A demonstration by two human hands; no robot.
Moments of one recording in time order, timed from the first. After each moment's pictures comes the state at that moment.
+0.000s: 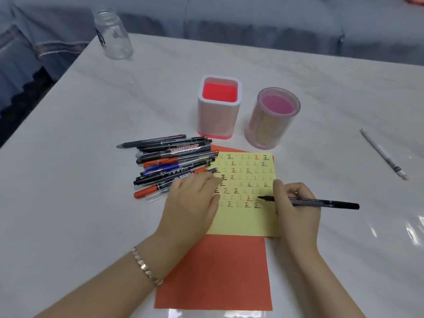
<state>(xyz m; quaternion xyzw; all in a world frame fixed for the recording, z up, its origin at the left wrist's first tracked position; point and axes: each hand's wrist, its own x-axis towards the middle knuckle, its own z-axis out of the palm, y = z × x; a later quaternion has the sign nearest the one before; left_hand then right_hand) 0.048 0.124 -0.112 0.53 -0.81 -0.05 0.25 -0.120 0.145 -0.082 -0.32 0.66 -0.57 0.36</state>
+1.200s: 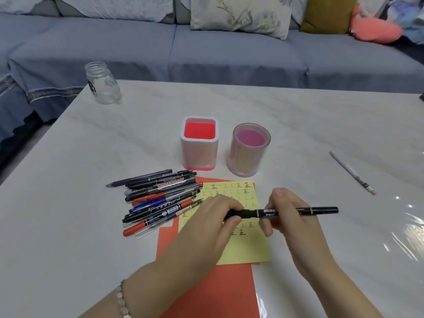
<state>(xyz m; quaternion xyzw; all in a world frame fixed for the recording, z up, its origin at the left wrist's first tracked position) 0.018 0.133 -0.036 0.41 -0.79 -0.34 0.31 -0.137 0.150 -0.017 -0.45 0.57 -0.52 0.45</state>
